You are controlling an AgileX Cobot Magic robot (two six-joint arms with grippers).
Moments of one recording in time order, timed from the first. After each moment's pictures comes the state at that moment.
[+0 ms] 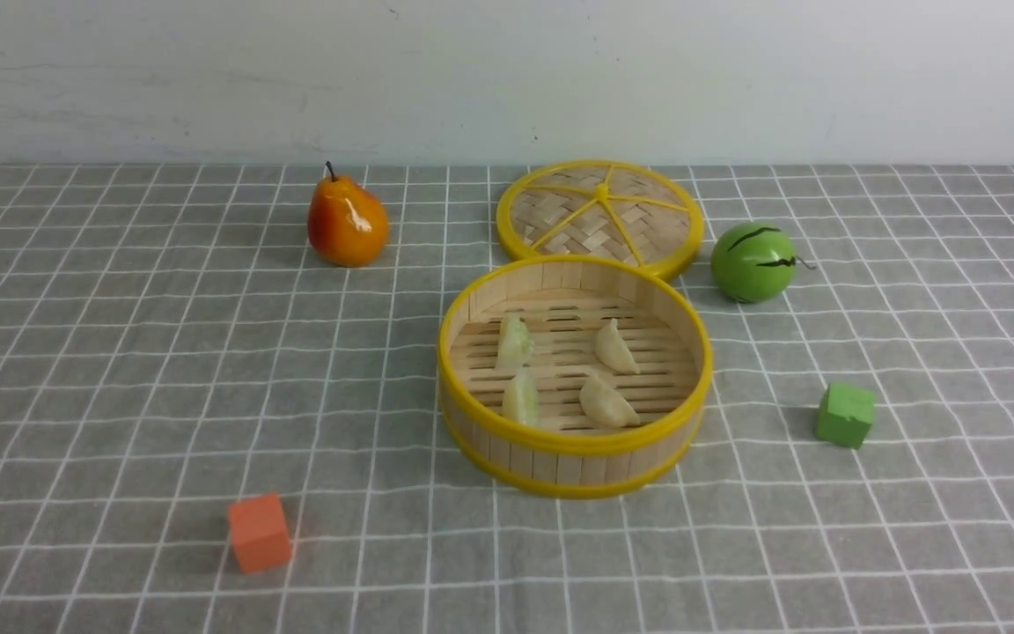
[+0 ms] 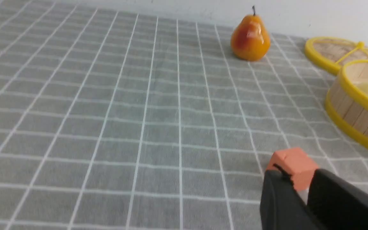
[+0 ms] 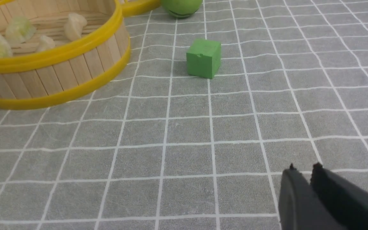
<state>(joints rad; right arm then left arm) 0.03 -0.01 0.02 0.09 0.38 0.04 -0.06 -0.01 -0.01 0.06 0.33 -0.26</state>
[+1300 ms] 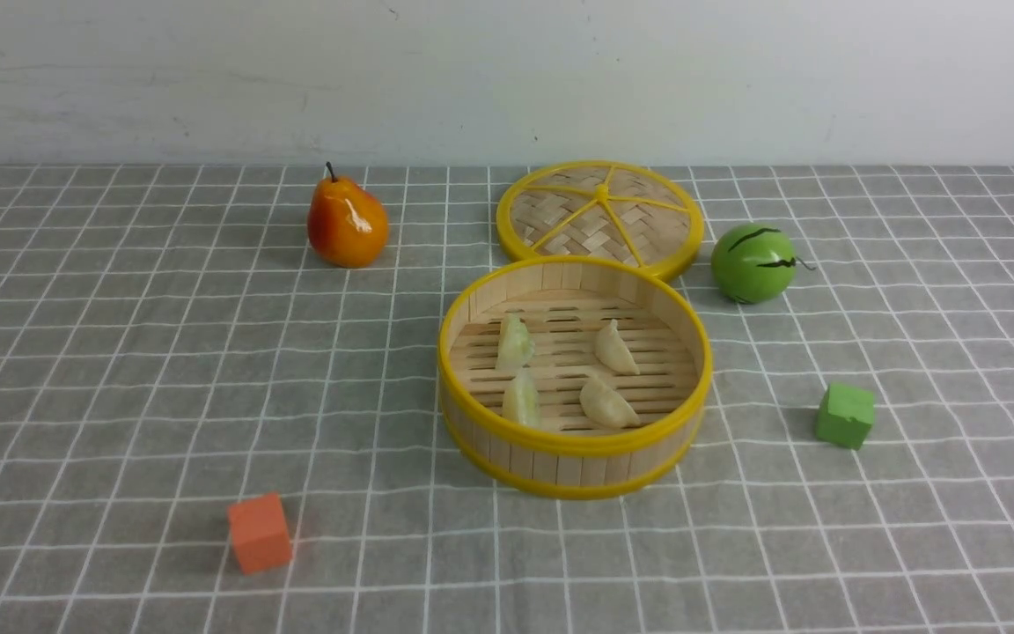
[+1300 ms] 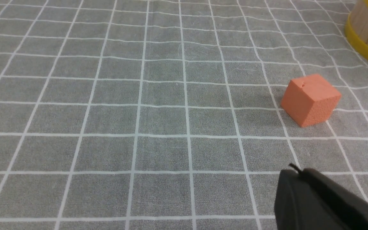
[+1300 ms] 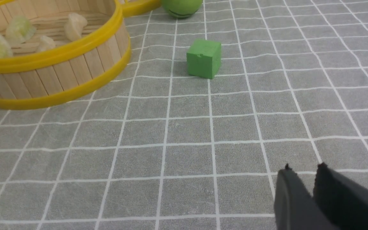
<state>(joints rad) 0.03 -0.01 0.02 0.09 0.38 0.04 -0.05 -0.01 0.03 -0.01 0.40 -0.10</state>
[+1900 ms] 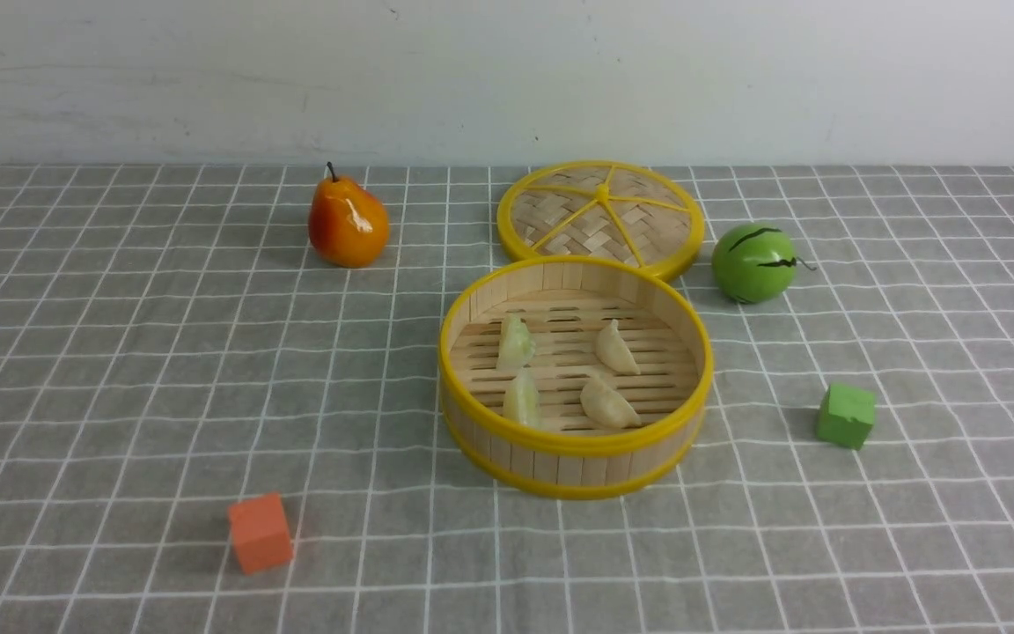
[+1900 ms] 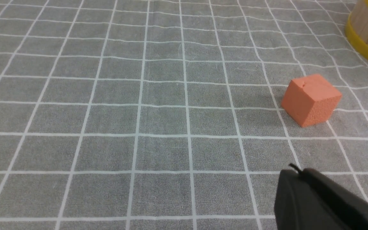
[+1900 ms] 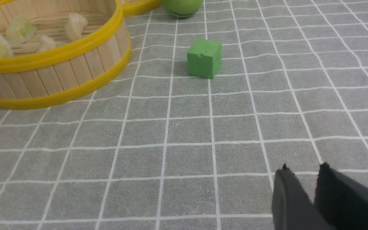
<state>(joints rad) 0.03 -0.01 0.02 0.09 0.38 0.04 -0.05 -0.01 0.03 -0.01 0.40 -0.10</state>
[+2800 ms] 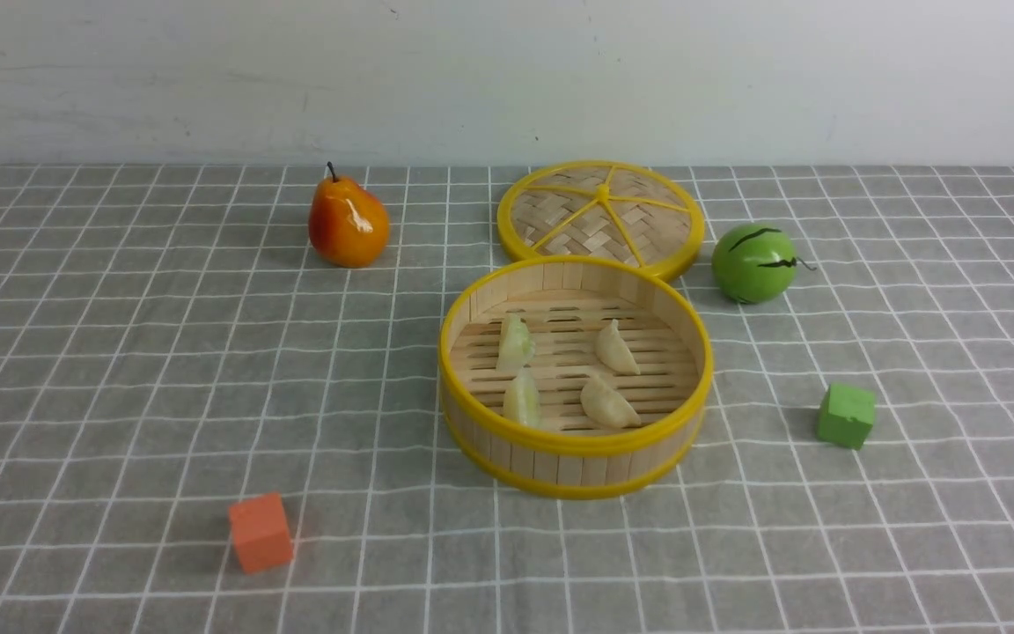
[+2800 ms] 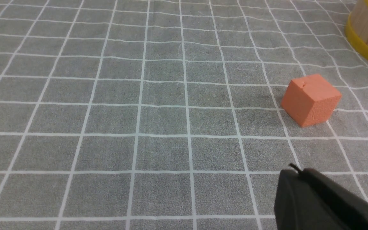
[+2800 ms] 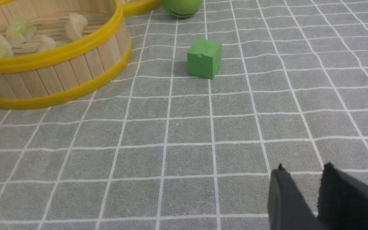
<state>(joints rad) 0.03 -0.01 0.02 0.09 0.38 0.04 -0.05 -0.01 0.03 -0.01 0.40 -0.10</state>
